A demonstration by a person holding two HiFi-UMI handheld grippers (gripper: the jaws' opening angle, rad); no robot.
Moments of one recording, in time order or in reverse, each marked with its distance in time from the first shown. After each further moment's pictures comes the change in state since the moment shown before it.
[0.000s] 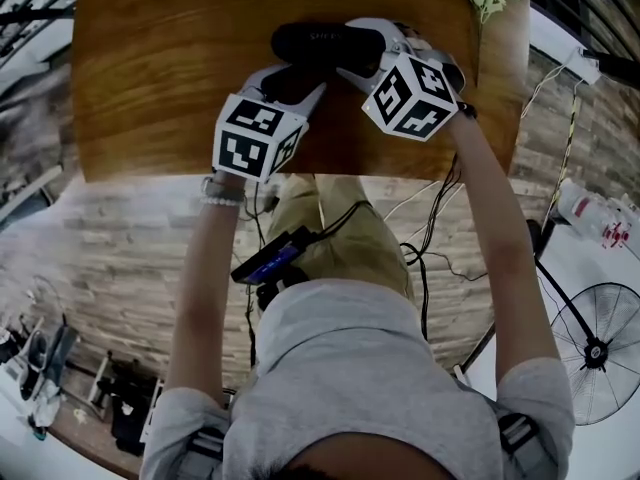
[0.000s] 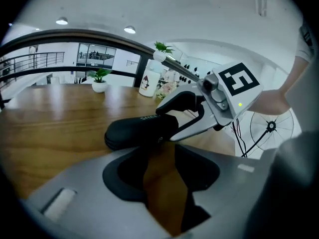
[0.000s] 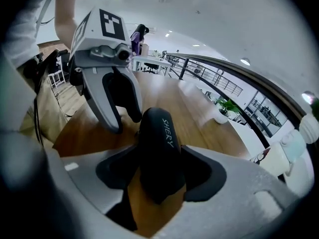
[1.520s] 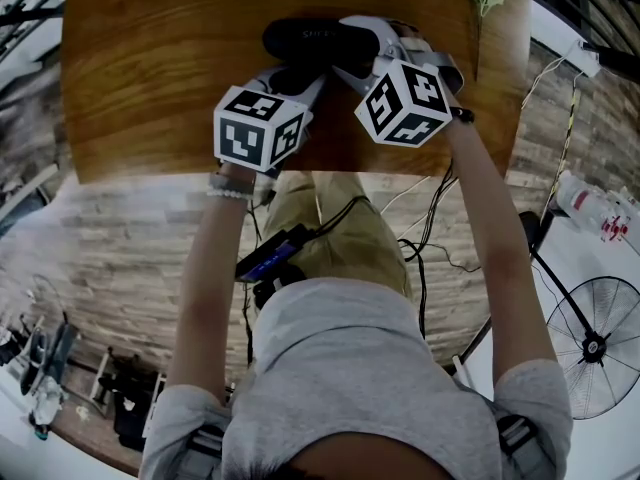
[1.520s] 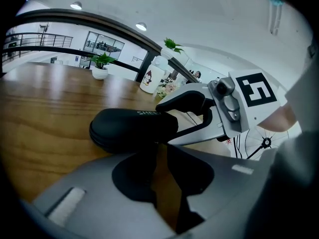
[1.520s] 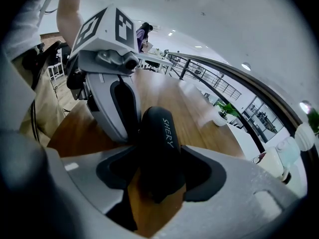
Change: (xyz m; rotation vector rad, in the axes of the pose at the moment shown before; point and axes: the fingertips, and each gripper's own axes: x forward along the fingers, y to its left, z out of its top) left arm 0.020 -0.008 -0.004 -0.138 -0.018 -0.062; right arm -0.001 0.006 0.001 -0.053 0.014 -0.044
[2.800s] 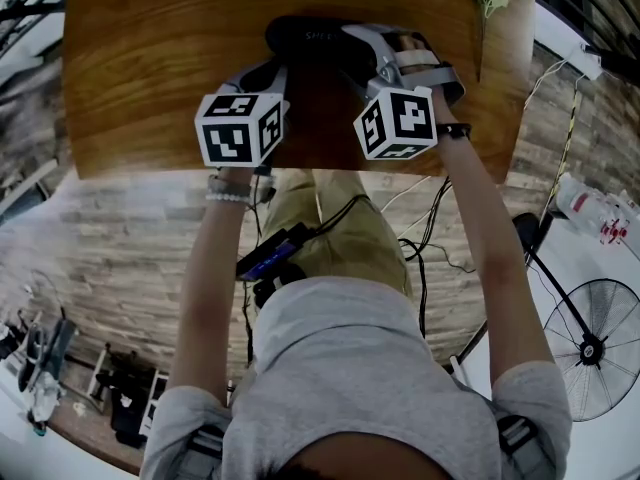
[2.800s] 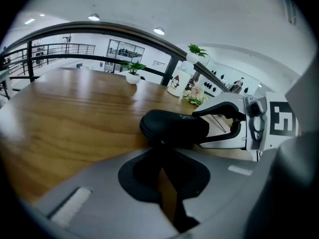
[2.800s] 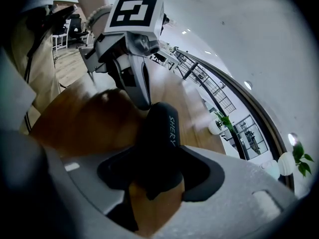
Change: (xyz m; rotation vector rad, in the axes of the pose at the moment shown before) left arm -0.030 0.057 -0.008 -0.091 -0.025 0.265; right arm 0.002 0.010 -0.008 -0.209 0.065 -0.140
